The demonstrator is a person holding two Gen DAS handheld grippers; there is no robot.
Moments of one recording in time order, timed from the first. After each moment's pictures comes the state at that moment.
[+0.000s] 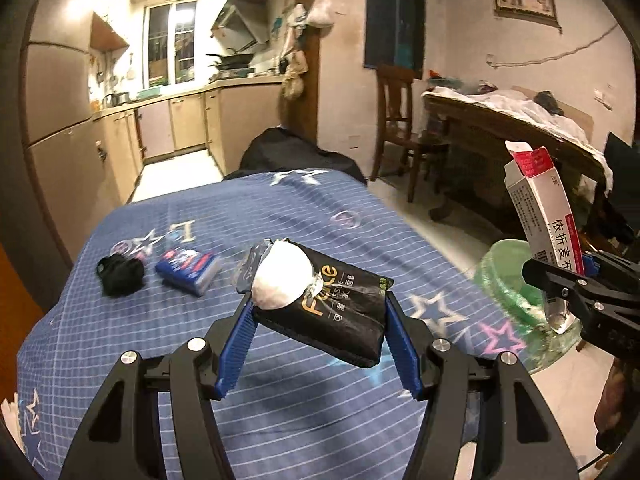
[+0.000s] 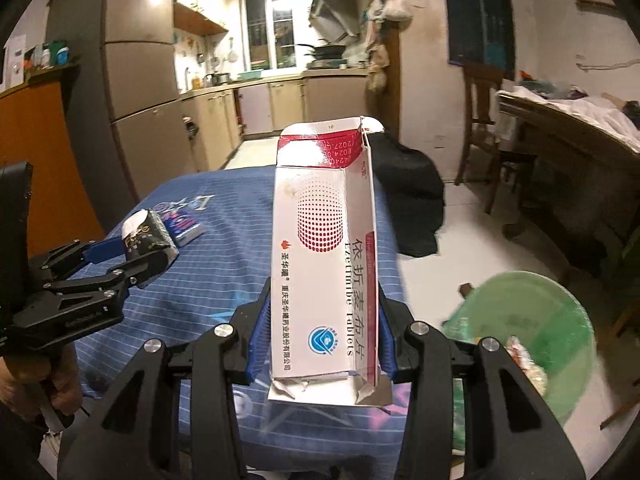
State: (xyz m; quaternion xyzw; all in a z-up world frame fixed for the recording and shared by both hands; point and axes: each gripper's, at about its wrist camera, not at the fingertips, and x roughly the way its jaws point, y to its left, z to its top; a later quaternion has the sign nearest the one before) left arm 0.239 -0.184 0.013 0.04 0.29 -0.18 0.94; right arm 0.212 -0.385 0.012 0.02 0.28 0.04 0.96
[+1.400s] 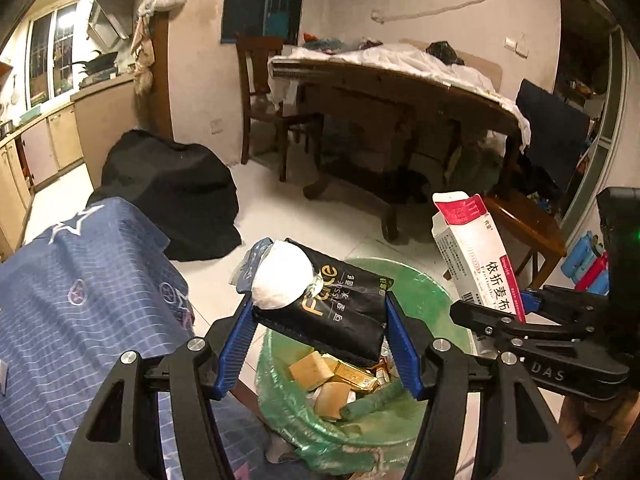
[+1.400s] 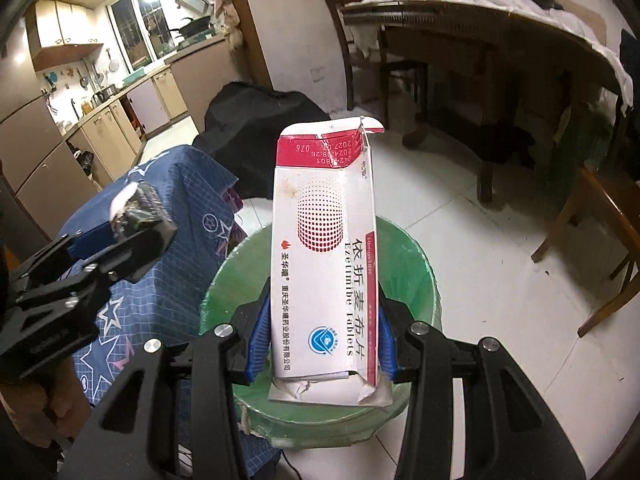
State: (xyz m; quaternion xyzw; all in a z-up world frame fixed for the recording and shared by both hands) left arm 0.282 -0.520 0.010 0.09 0.33 -0.37 0.86; right arm 0.205 -0.629 -0.023 0.15 0.39 -0.09 0.90
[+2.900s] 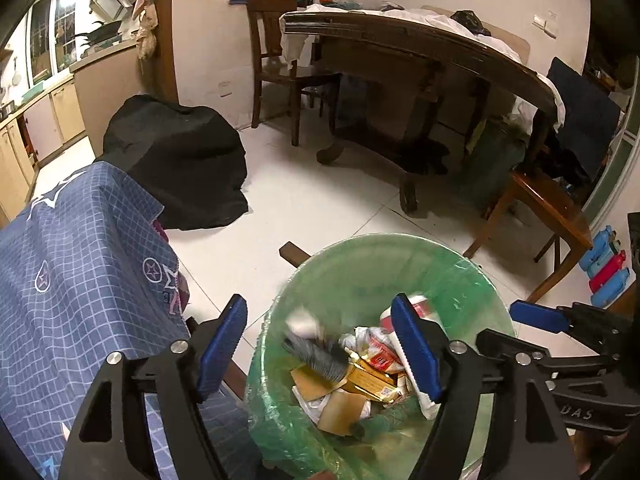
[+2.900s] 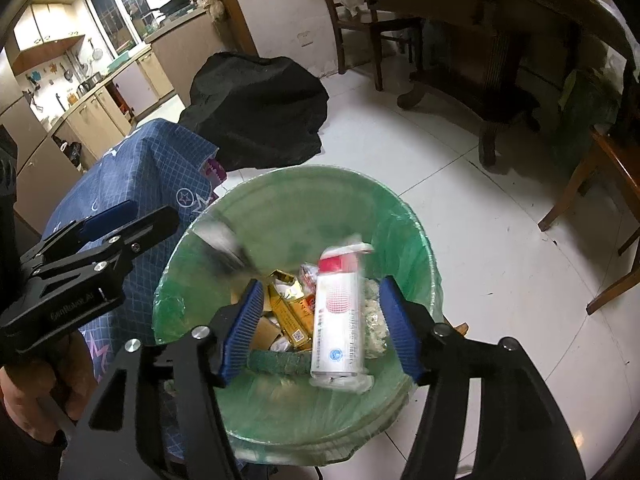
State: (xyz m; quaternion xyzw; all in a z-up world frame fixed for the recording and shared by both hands) left arm 0.345 -0.566 -0.061 0.10 0.39 -0.33 0.85; right arm 0.225 -0.668 -0.062 0.18 0.44 -0.09 0.88
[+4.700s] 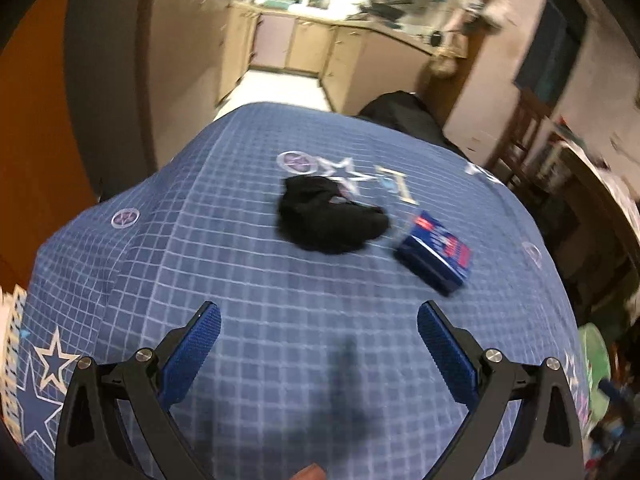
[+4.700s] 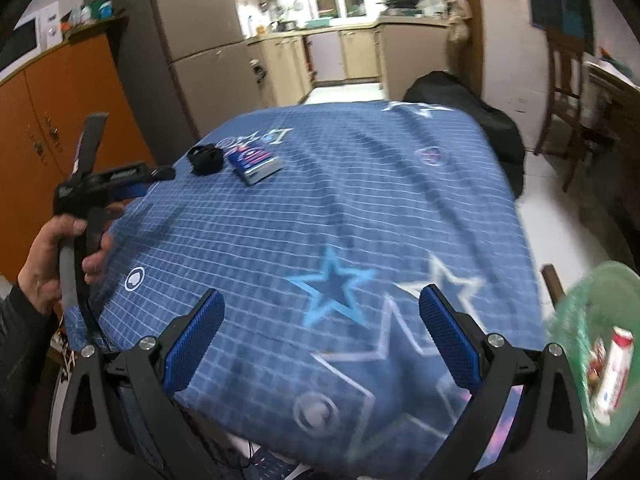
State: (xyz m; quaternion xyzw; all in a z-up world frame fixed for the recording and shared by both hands) left arm 0.376 0.058 -0.046 -0.14 0.41 -0.01 0.90; right arm 0.260 -0.295 -0.035 0.00 0.38 0.20 0.90
